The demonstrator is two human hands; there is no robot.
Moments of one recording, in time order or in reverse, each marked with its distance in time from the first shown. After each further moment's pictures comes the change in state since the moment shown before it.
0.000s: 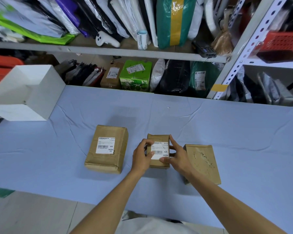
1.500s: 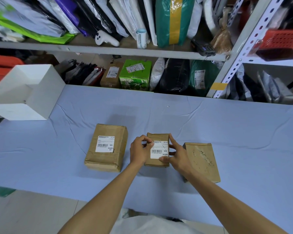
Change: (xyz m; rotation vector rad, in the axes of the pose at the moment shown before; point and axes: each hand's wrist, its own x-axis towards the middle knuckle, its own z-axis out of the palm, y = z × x) left_hand 0.014 0.015 -0.004 0.107 0.114 -0.049; right_hand -0.008 -0.004 0.001 0.013 0.016 0.013
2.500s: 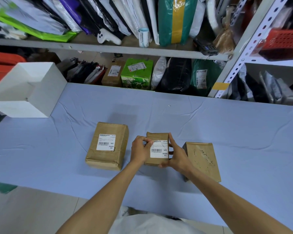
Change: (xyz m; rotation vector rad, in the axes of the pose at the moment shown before) left_hand 0.002 0.001 -0.001 0.061 -0.015 -0.036; right_hand -0.002 -0.003 -0.004 -0.184 -0.167 -0.030
